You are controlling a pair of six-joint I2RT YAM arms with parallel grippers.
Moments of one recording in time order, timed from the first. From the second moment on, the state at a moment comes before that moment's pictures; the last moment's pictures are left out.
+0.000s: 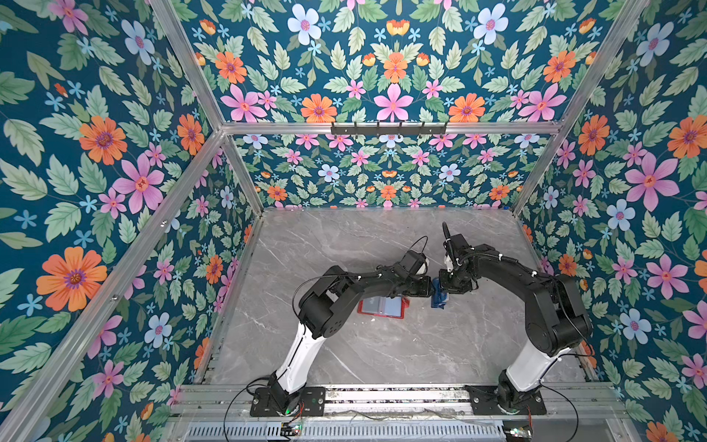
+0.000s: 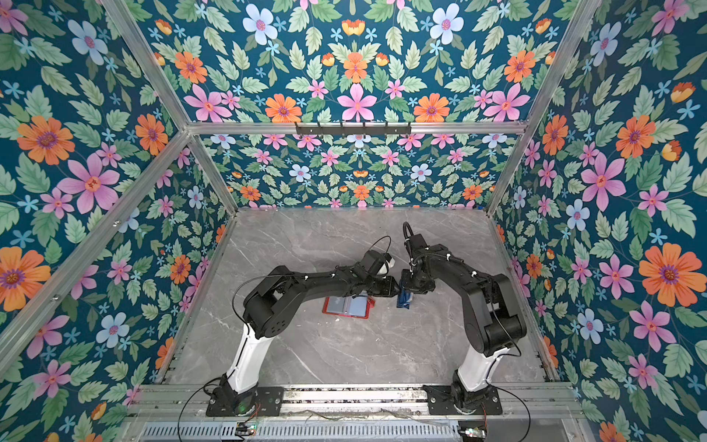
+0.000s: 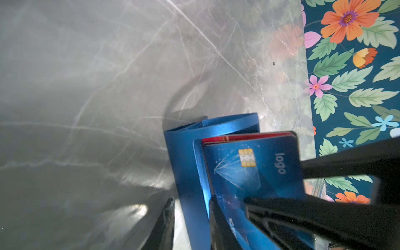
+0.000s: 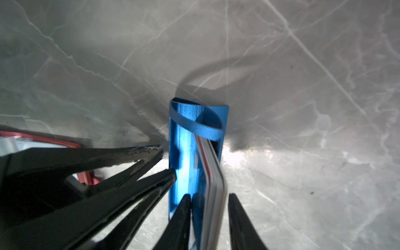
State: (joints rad) left arm -0.88 2.19 1.43 -0.05 0.35 -0.68; right arm 0.31 1.72 1.17 -0.82 -0.10 0.39
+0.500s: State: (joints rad) left arm -0.88 2.19 1.43 -0.05 0.35 -0.68; right arm 0.31 1.68 1.17 -0.84 -0.08 0.39
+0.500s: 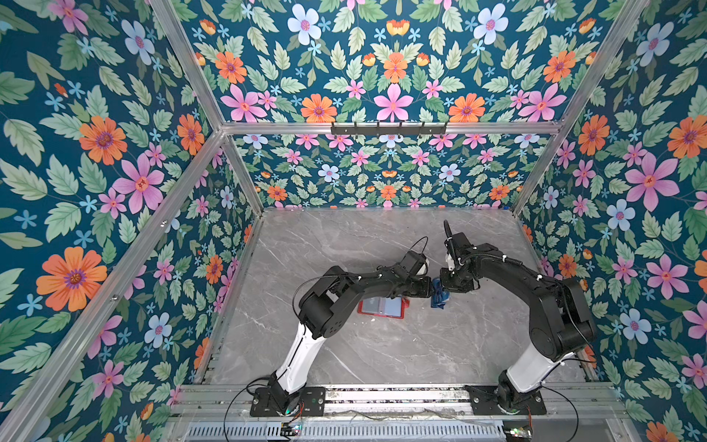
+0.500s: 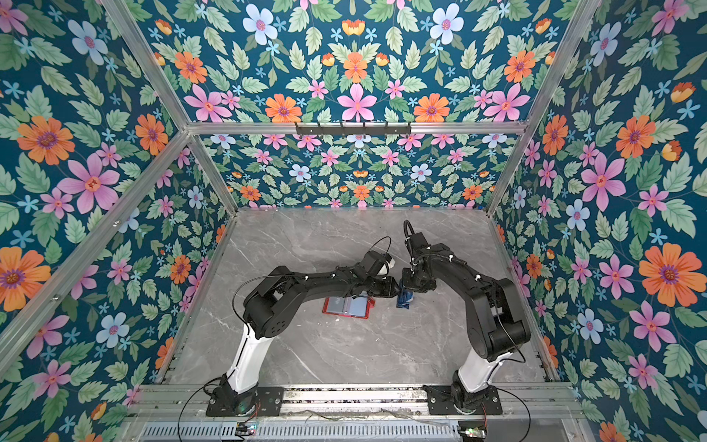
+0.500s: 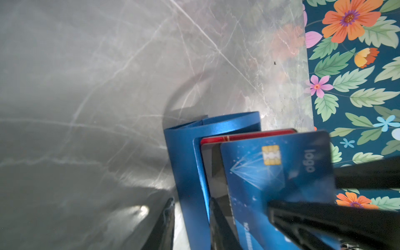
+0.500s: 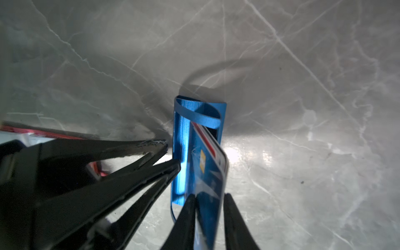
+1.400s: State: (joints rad) left arm -0.88 2.19 1.43 -0.05 0.33 -0.68; right arm 0.32 1.63 1.19 -0.89 -0.06 0.39
